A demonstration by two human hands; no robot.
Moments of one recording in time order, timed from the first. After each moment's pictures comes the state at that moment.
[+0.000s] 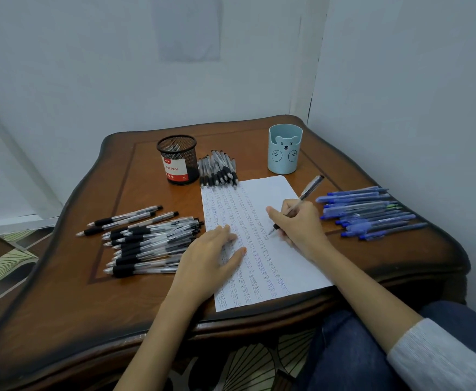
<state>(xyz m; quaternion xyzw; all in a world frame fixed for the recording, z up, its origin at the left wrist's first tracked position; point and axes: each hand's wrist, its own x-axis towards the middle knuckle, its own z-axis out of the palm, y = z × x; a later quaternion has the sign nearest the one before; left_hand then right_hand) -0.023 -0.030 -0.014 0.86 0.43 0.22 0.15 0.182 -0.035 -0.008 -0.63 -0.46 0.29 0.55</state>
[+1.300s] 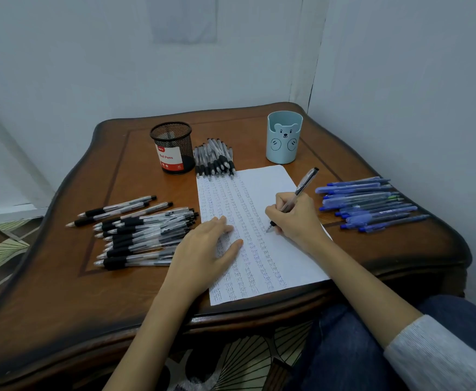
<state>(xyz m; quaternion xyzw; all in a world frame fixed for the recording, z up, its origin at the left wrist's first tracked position) -0.022 -0.030 -0.016 0.86 0.44 0.22 0.15 0.178 -0.035 -0.010 -0.62 -0.50 0.28 0.53</state>
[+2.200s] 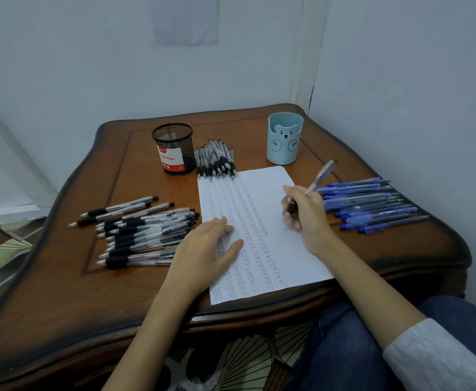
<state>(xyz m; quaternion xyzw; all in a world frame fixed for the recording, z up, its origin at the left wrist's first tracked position) -0.022 -0.031 -0.013 0.86 0.43 0.22 0.15 0.186 -0.035 0.000 -0.54 -0.30 0.44 0.65</state>
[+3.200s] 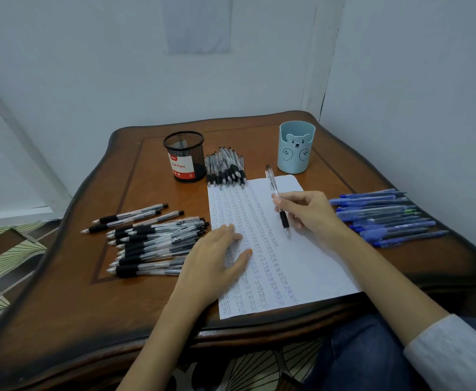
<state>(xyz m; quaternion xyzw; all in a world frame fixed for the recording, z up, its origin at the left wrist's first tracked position) -0.022 -0.028 -0.011 0.86 0.44 0.21 0.15 0.195 -0.017 0.010 -0.58 -0.40 0.46 0.54</state>
